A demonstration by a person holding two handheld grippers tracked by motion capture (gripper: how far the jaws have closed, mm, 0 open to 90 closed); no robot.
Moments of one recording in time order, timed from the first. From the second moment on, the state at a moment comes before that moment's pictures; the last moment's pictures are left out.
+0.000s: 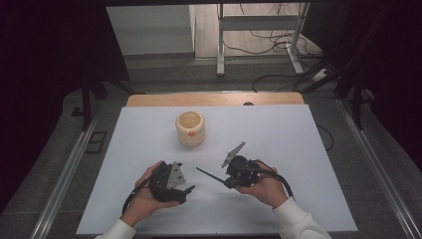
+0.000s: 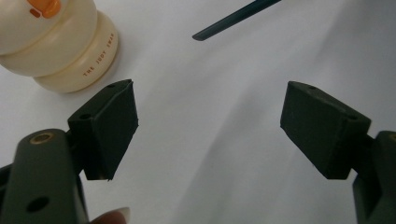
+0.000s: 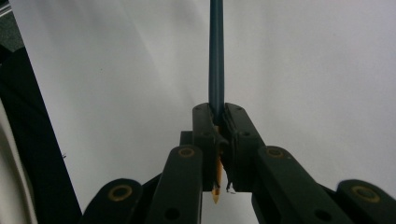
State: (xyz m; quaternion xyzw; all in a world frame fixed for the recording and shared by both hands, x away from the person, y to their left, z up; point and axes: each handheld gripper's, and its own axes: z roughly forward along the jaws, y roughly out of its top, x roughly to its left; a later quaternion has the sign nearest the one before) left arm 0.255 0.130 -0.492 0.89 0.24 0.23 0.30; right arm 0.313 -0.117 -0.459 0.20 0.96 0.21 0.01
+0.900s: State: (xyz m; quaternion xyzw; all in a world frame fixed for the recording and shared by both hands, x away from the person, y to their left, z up) left arm 0.268 0.106 -0.493 0.90 0.21 0.24 0.30; right arm 0.310 -0.110 -0.460 0.18 0.96 0.21 -0.01
